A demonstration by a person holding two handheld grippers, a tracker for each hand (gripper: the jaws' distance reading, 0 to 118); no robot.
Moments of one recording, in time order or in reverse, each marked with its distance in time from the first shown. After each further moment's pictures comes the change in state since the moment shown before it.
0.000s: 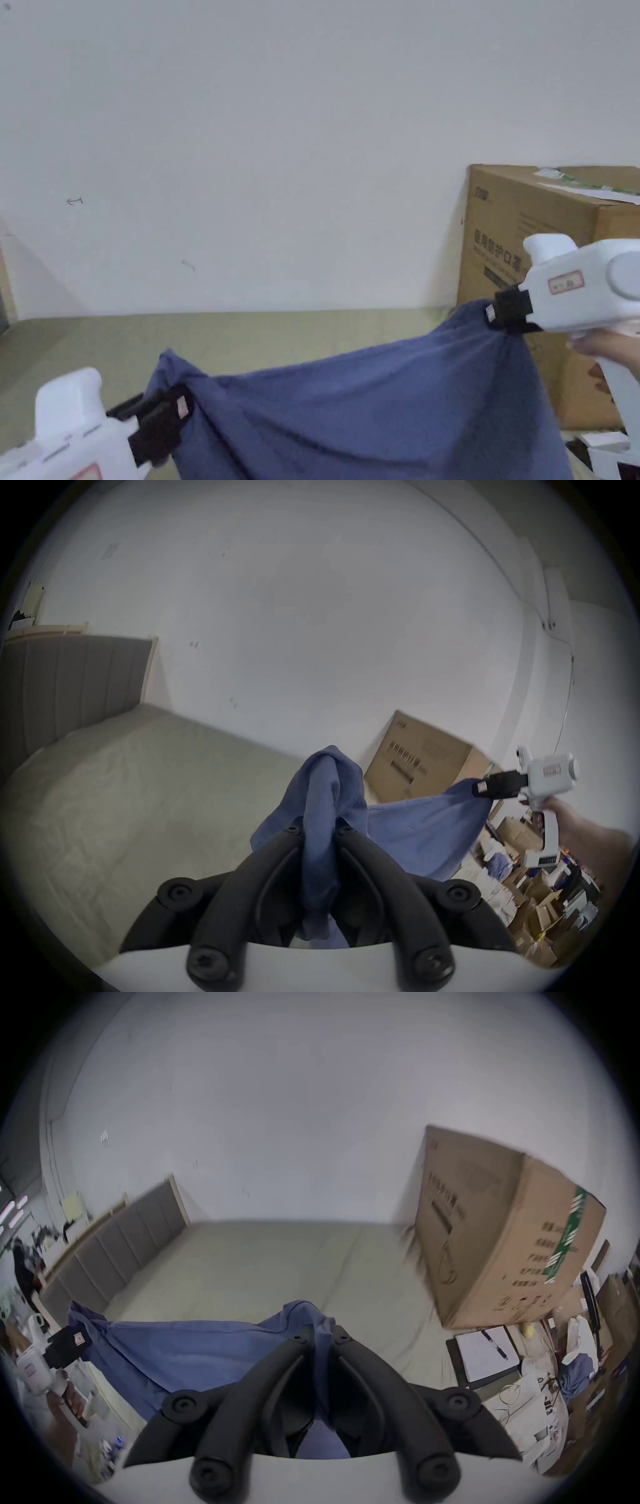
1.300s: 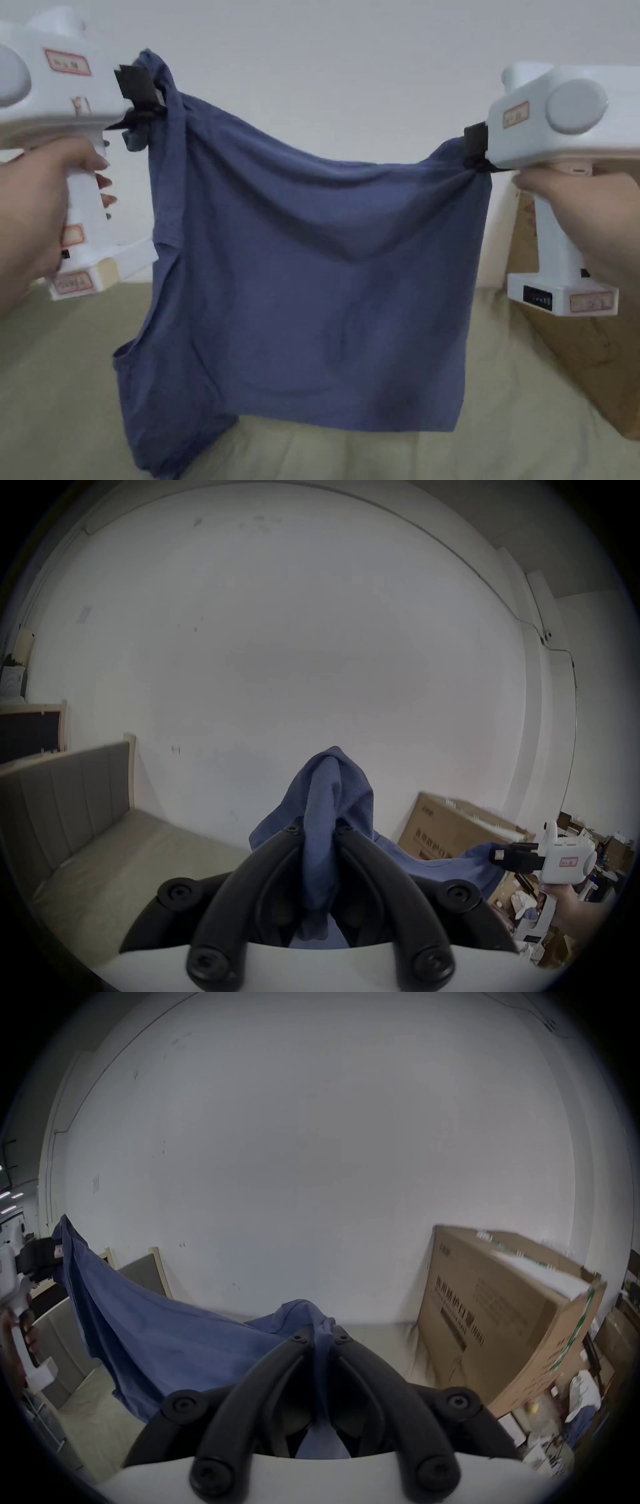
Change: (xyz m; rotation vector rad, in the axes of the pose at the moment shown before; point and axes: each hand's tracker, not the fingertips) left arm -0.059 0.227 -0.167 0.130 0.035 -0.095; right arm -0.083 0.126 -0.146 0.238 -0.088 0.054
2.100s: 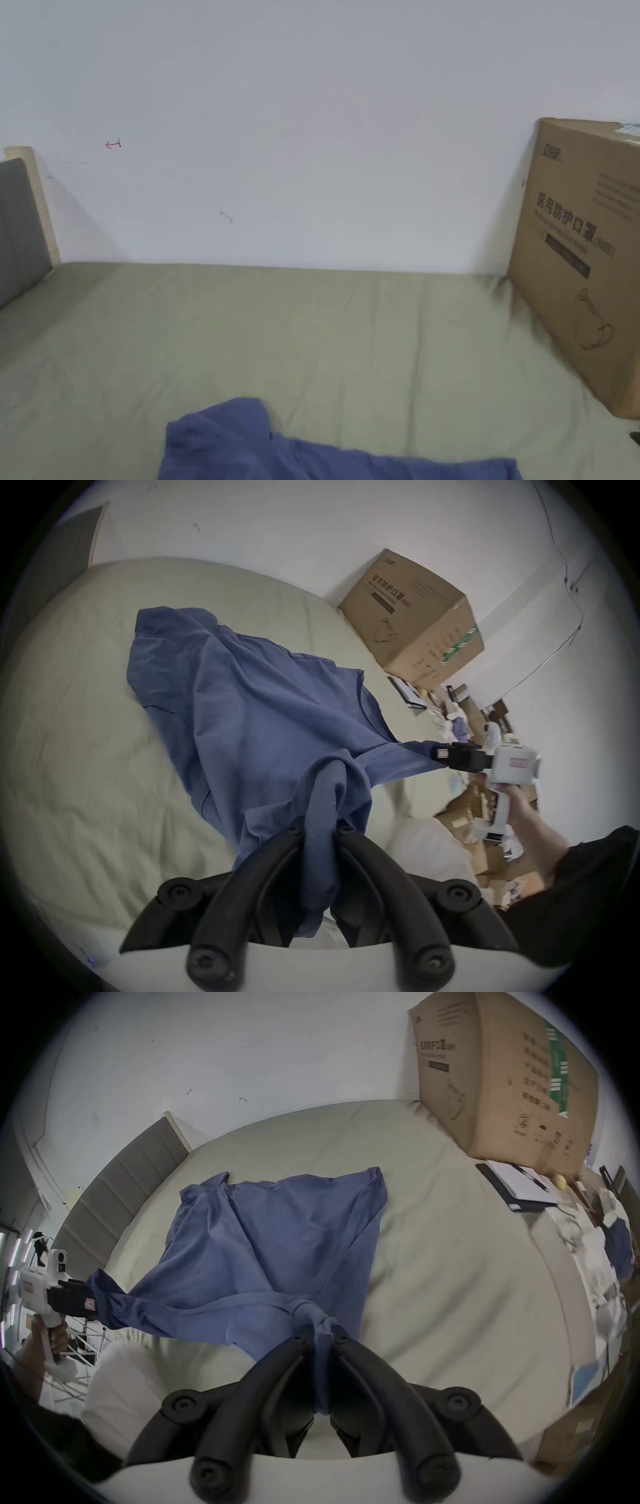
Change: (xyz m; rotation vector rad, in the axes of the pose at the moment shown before) left arm 0.025 -0.332 0.269 -0.950 -0.258 0.208; right arm 0.087 -0.388 0.258 -0.617 0.147 -0.120
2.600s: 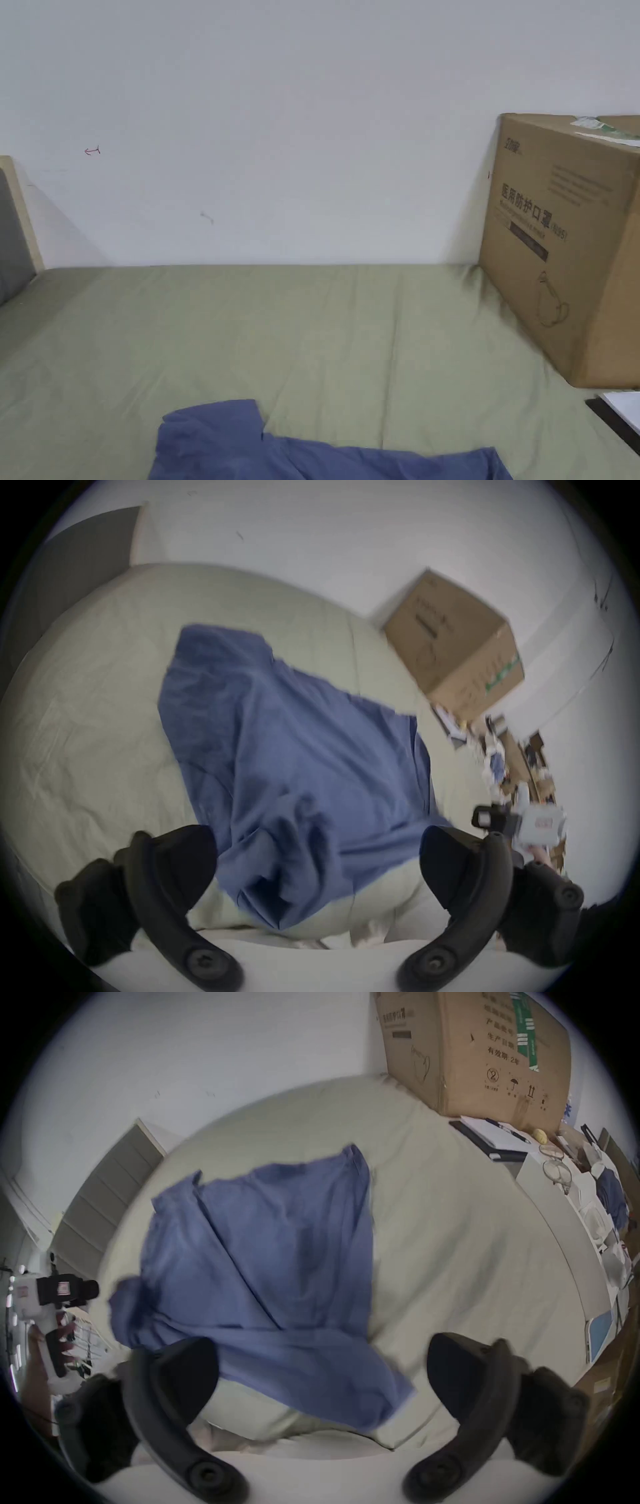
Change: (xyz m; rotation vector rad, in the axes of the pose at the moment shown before) left arm -0.003 0.033 -0.036 0.223 0.208 0.102; right arm 0.008 -0.007 -0.029 0.019 -0.016 -0.143
